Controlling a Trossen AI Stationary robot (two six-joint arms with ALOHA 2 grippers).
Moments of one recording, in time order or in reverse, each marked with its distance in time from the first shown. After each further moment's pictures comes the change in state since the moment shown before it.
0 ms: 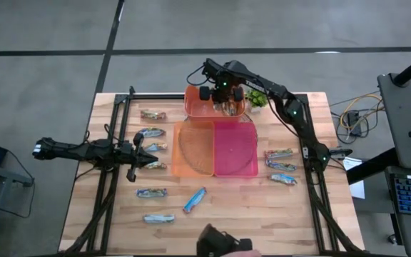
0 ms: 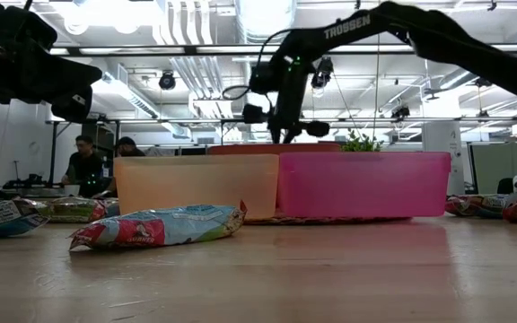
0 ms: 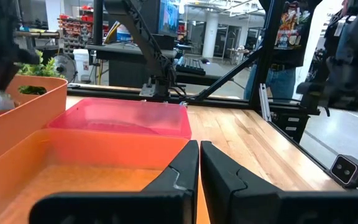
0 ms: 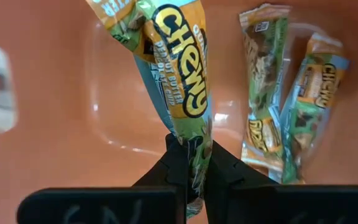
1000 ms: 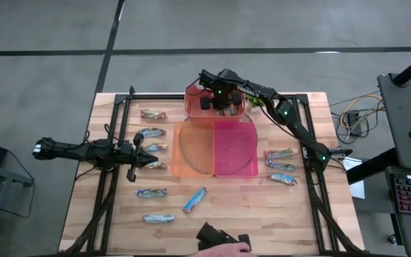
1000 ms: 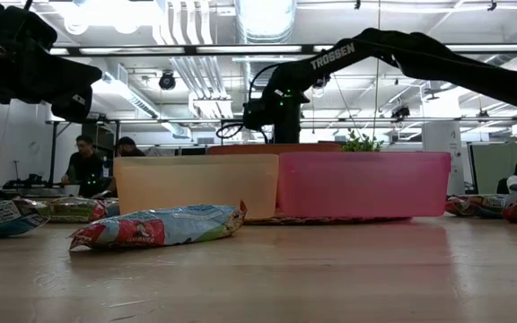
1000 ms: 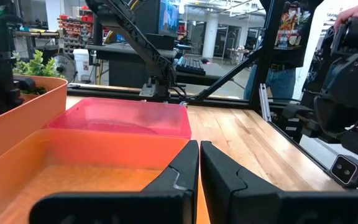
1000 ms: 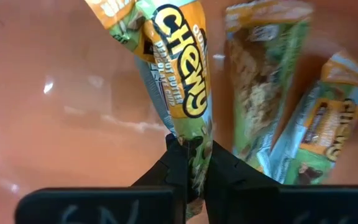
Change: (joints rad) left arm 0.000 0.000 0.000 0.000 0.000 0.000; right arm -0.001 0.138 -0.001 -0.003 0.069 -0.123
